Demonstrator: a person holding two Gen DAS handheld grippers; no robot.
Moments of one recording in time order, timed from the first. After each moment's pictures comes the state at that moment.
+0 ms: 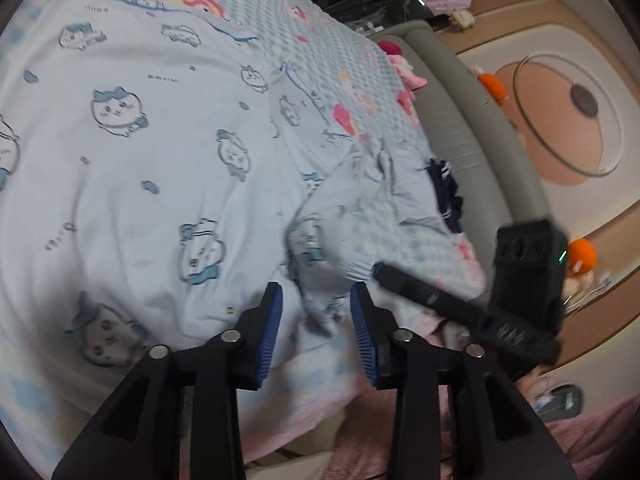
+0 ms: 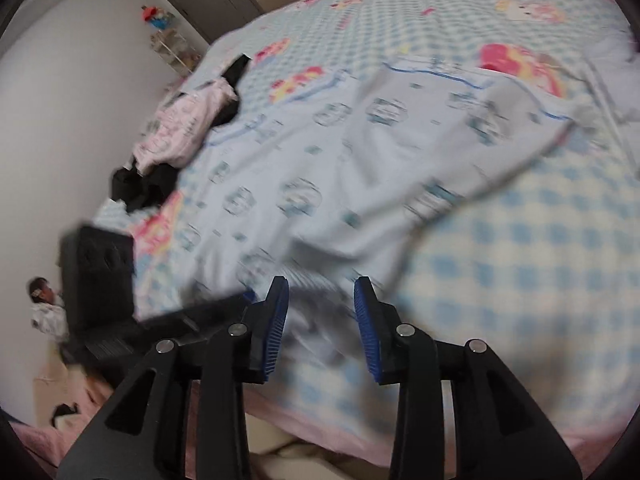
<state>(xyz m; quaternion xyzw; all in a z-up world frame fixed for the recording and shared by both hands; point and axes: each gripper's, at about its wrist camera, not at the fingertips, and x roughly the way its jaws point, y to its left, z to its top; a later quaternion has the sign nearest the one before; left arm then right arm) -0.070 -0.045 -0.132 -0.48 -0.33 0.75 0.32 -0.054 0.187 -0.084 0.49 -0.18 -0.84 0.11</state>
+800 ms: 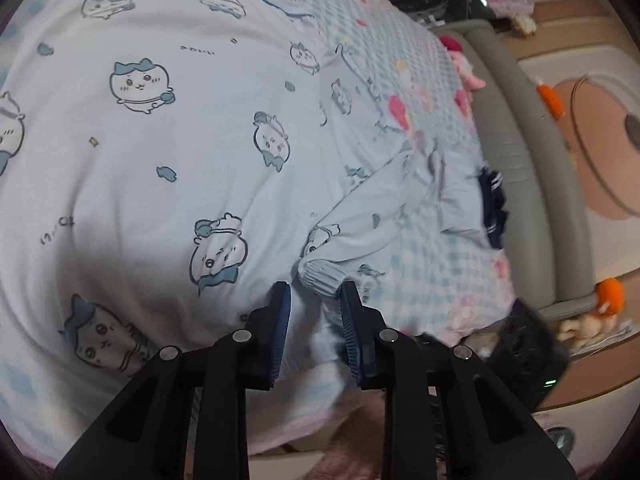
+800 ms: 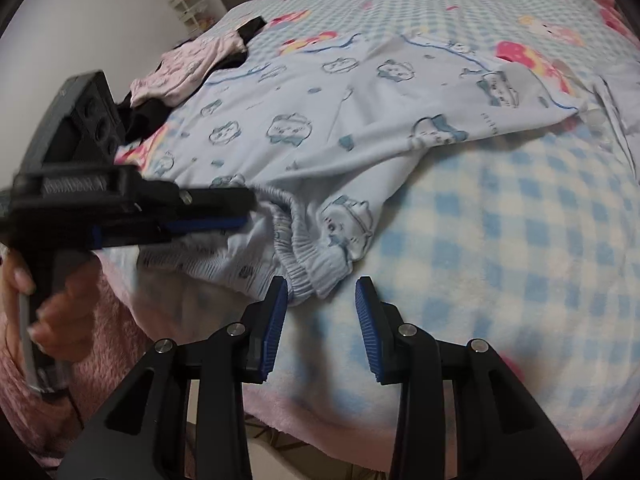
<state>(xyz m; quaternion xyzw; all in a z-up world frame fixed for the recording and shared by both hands) -0.088 -0.033 -0.138 -0.54 -0.34 0.73 0.25 -0.033 0.169 -0.120 0.50 -0.09 -0.85 0.12</state>
